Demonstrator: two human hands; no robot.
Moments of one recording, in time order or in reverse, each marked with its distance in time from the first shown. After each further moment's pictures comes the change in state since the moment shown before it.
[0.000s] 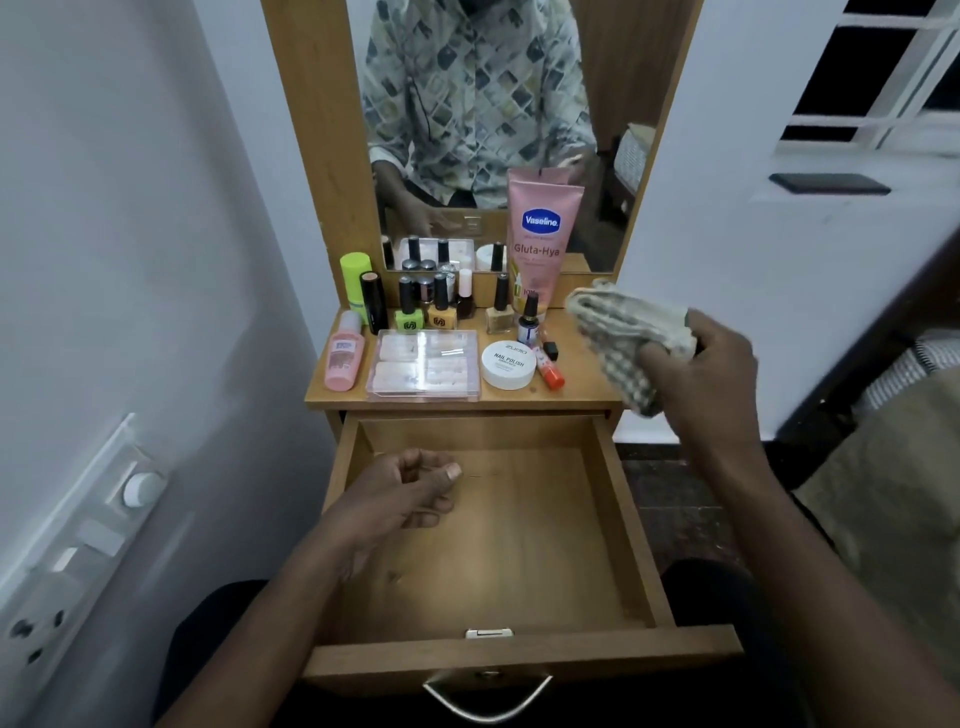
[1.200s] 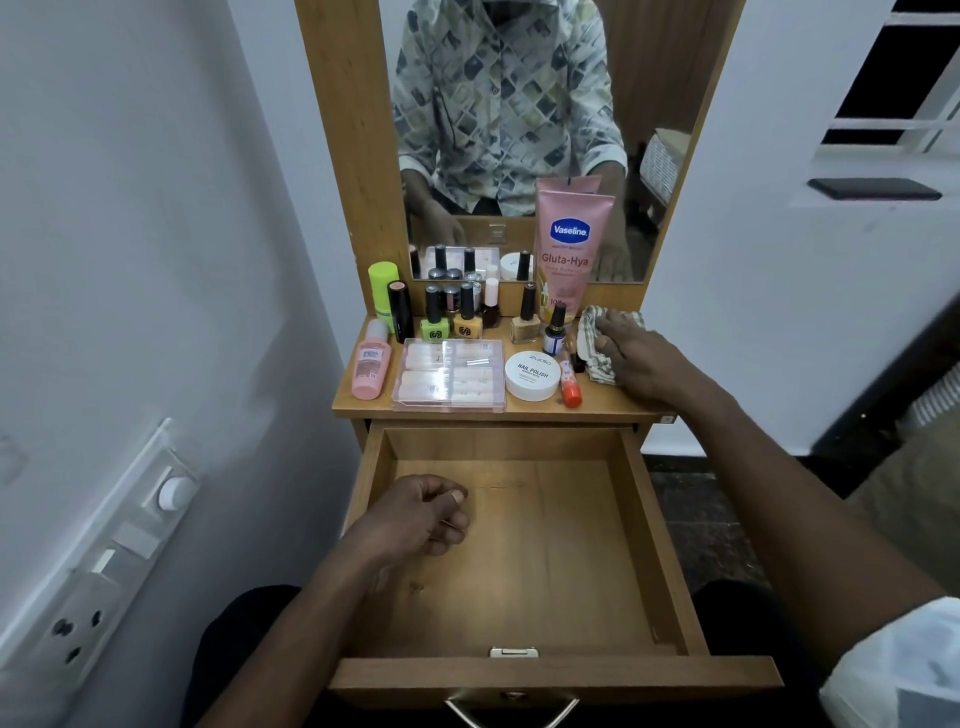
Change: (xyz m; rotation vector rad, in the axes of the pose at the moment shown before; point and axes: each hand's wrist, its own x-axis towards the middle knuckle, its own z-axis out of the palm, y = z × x) left_hand 0.007 -0.012 -0.006 0.088 0.044 -0.166; right_hand 0.093 0.069 0.072 -0.731 -0.671 -0.149
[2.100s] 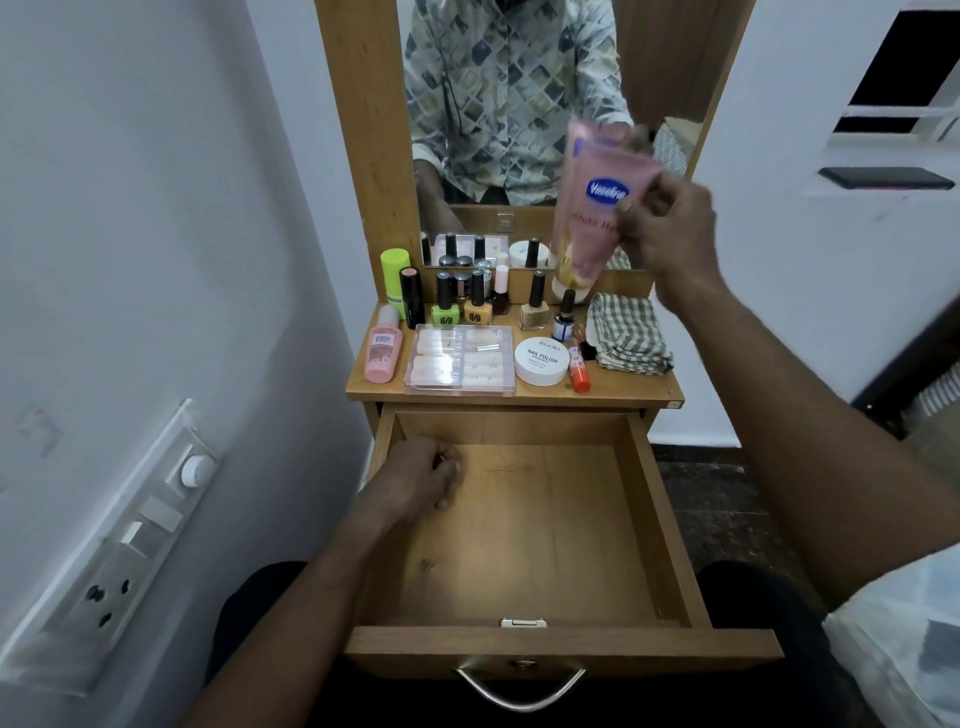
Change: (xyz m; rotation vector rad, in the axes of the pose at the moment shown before) left_hand 0.031 0.002 -0.015 0.555 0.117 0.233; right_hand 0.025 -0.054 -0.079 0.934 0.584 -0.043
